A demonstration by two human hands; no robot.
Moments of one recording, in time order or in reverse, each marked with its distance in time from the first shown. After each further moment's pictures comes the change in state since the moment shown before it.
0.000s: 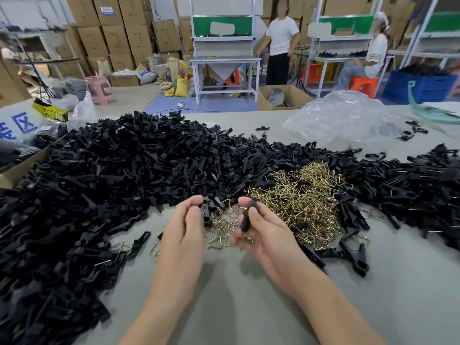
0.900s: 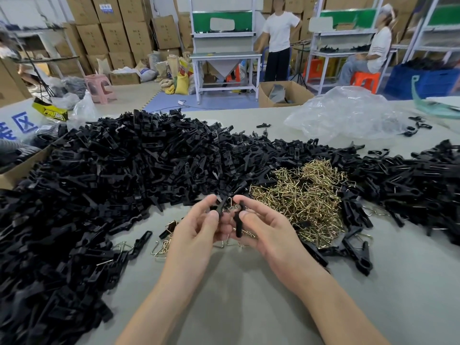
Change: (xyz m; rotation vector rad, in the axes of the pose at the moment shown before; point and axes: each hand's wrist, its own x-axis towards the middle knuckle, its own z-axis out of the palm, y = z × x) left_hand 0.004 0.003 0.008 -0.284 -0.202 -0.134; right_hand 0.000 0.000 -0.005 -0.269 0.015 -0.066
